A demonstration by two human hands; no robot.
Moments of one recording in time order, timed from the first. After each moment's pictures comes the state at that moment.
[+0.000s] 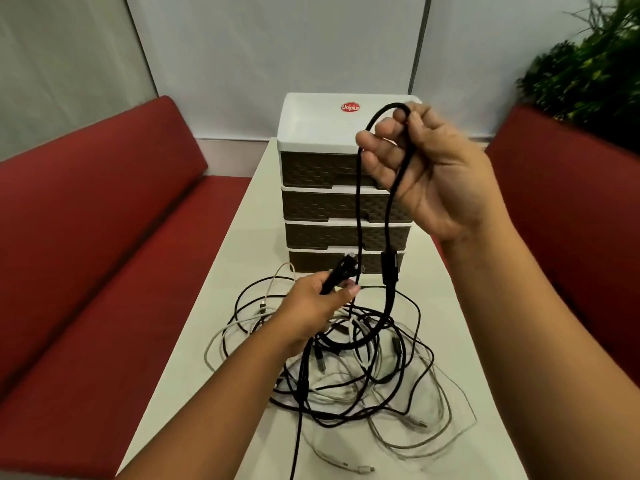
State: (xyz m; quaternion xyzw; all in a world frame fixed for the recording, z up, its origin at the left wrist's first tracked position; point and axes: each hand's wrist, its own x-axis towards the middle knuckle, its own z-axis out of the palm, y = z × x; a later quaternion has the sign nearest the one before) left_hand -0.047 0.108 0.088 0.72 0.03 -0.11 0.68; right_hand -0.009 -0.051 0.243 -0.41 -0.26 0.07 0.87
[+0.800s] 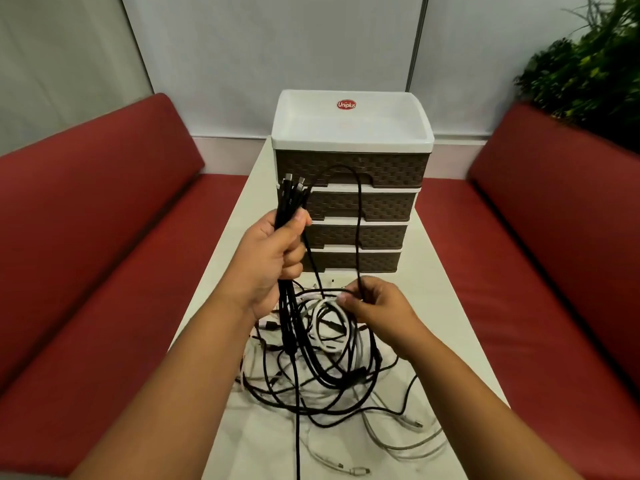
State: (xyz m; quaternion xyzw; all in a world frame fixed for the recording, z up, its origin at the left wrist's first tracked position) left_hand -0.044 0.136 0.158 0.57 -0.05 0.01 0.82; right_hand -0.030 -0.048 0.061 -0.78 -0.05 0.09 0.62
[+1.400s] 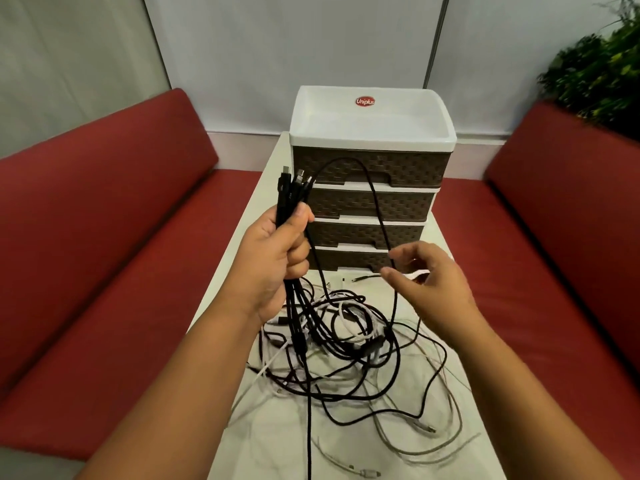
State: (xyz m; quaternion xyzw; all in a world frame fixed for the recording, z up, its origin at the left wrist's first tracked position) left_hand -0.055 0.145 0.161 0.56 -0.04 0.06 0.83; right_hand -0.039 -0.072 0.116 -0.86 -0.08 -0.11 0.50
